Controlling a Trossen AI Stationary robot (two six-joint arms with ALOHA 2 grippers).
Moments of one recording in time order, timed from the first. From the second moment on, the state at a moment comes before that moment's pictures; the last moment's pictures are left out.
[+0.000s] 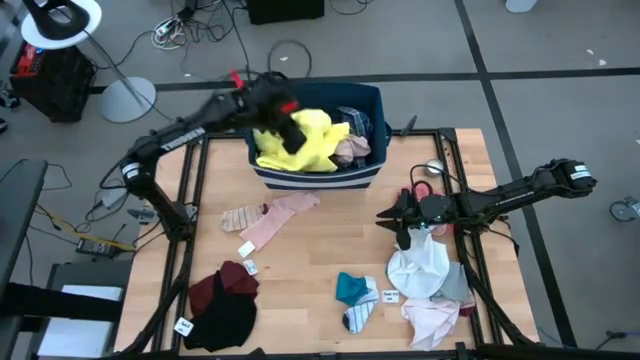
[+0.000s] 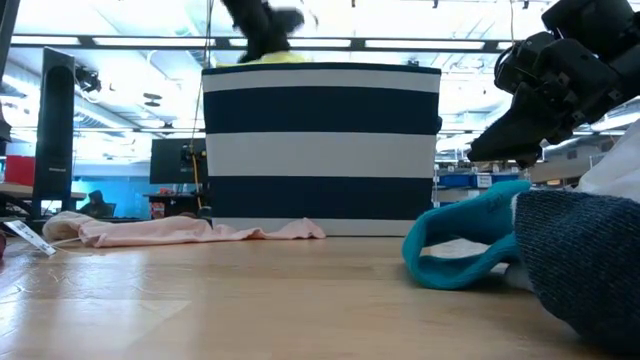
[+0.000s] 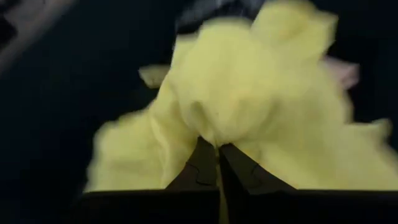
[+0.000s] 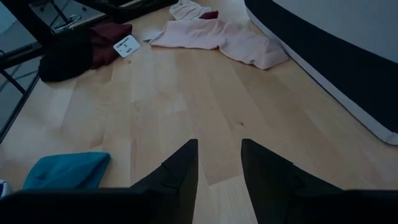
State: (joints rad) left arm 0.50 1.62 1.69 -0.88 -0.10 -0.06; right arm 0.13 0.87 0.22 0.22 0.21 0.39
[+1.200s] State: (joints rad) left arm 0.52 1.63 1.44 -0.49 0.07 -0.20; right arm 0.14 0.88 0.22 0.21 0.21 0.39
